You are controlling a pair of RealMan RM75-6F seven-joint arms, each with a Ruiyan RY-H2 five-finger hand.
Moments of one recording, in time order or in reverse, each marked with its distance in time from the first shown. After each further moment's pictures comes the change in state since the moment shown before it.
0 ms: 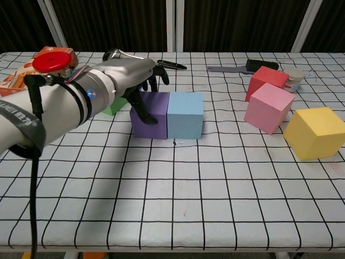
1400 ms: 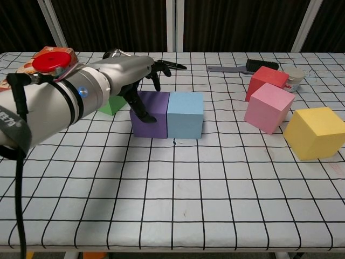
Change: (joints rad) left arm 0.026 0.027 0.009 -0.033 0.058 -0.013 -0.040; right arm -0.003 0.015 -0.001 -0.033 -0.001 0.001 -0.021
